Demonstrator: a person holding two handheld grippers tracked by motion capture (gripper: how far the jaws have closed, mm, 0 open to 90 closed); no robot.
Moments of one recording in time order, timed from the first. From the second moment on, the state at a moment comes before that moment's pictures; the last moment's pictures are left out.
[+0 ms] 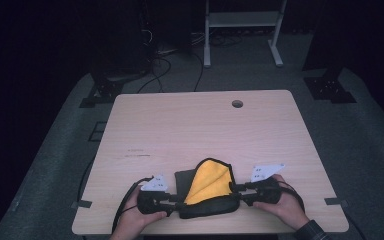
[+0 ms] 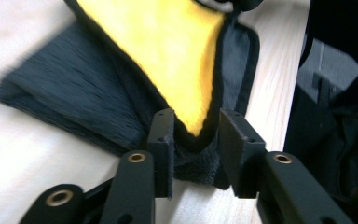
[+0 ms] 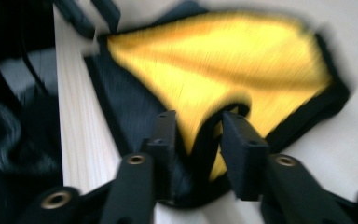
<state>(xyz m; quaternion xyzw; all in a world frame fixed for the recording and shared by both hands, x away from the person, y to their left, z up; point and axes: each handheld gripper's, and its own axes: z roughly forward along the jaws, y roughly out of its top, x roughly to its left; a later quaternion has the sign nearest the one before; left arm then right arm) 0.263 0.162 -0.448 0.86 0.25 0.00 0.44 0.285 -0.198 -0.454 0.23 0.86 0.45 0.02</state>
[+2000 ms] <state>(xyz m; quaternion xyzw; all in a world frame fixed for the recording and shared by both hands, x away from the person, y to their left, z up) 0.278 0.157 -0.466 0.87 0.28 0.00 0.41 0.288 -0.209 -0.459 0.16 0.88 0.43 -0.11</state>
